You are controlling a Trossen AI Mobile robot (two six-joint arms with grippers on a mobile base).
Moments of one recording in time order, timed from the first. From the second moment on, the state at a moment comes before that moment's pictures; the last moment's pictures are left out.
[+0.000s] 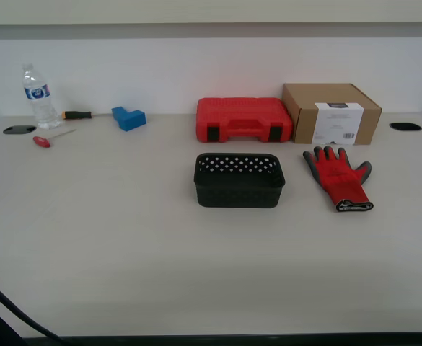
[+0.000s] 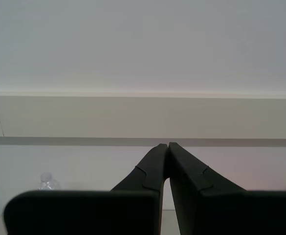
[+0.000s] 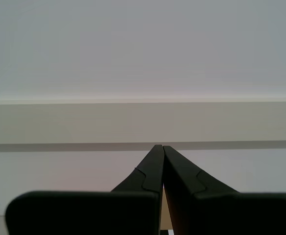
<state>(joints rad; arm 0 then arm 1) 0.00 1.05 0.53 0.62 0.00 0.00 0.00 1.05 0.52 0.61 -0.01 0.00</state>
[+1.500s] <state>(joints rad) 0.00 1.32 0.99 0.09 0.03 -0.05 0.00 1.05 0.52 0.61 -0.01 0.00</state>
